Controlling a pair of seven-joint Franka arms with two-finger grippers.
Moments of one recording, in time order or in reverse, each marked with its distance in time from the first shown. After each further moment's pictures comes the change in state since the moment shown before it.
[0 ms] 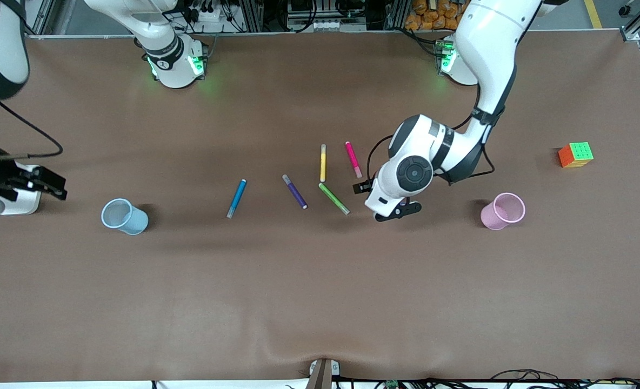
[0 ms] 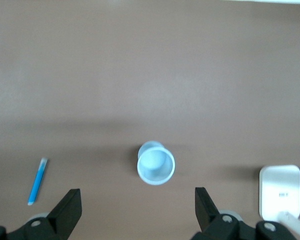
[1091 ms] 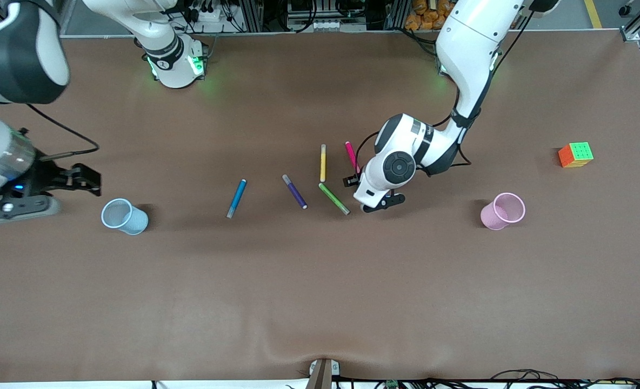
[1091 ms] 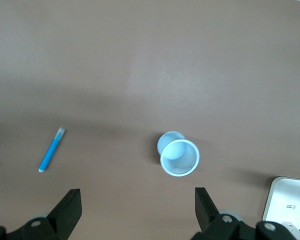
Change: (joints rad) left arm -0.071 0.039 -0.003 -0.092 -0.107 0.144 -0.003; right arm 0.105 0.032 0.010 0.006 -0.002 -0.106 -0.085
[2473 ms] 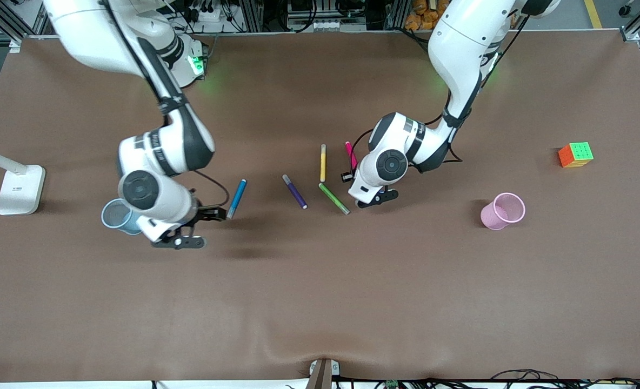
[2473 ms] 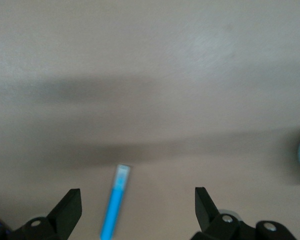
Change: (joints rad) left arm -0.032 0.018 0.000 -0.023 -0.037 0.039 0.000; right arm 0.245 0.261 0.006 -0.269 0.083 0.472 0.530
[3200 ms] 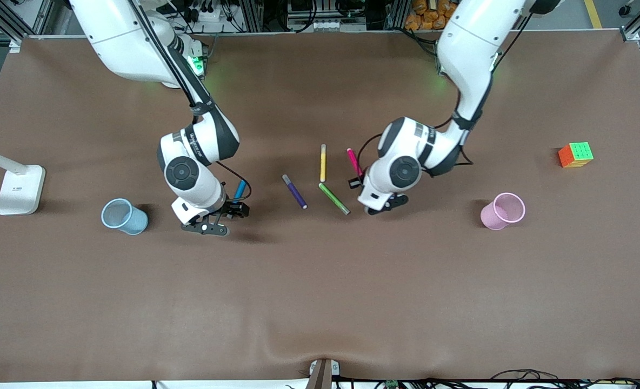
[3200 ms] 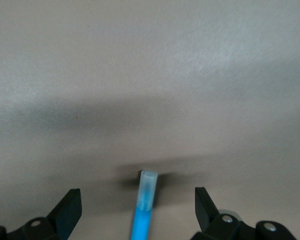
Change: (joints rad) left arm 0.077 -0.032 0.012 0.022 -0.003 -0.068 0.000; right arm 0.068 0.045 -0.001 -0.194 0.000 0.305 0.158
